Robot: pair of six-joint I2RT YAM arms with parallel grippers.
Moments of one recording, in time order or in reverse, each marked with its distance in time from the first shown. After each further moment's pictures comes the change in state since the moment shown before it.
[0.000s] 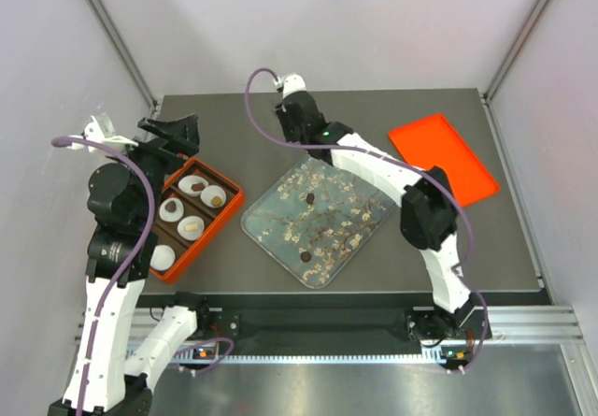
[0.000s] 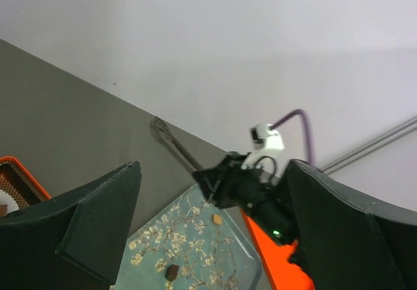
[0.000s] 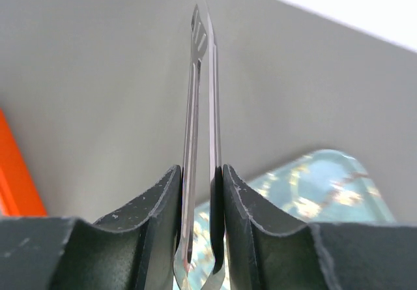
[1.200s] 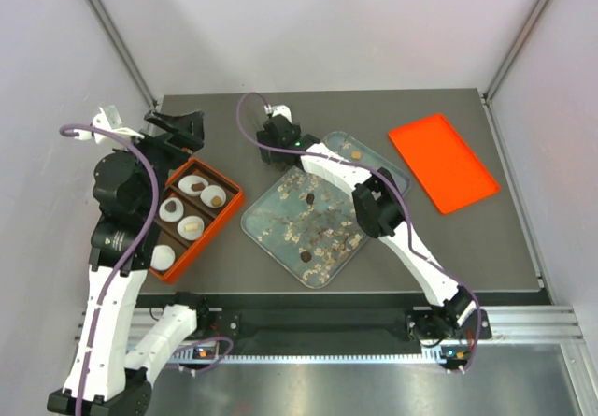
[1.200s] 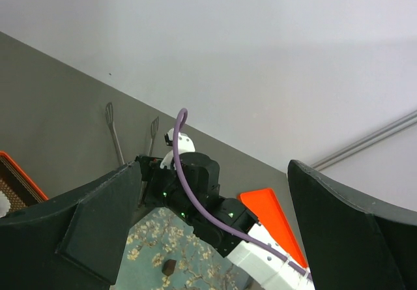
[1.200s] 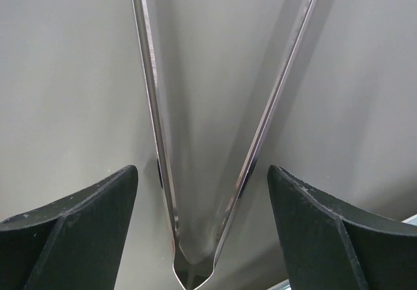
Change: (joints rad) left arm 0.000 0.044 0.014 0.000 0.030 -0.016; right arm -0.007 0.481 0.430 -0.190 -0.052 0.220
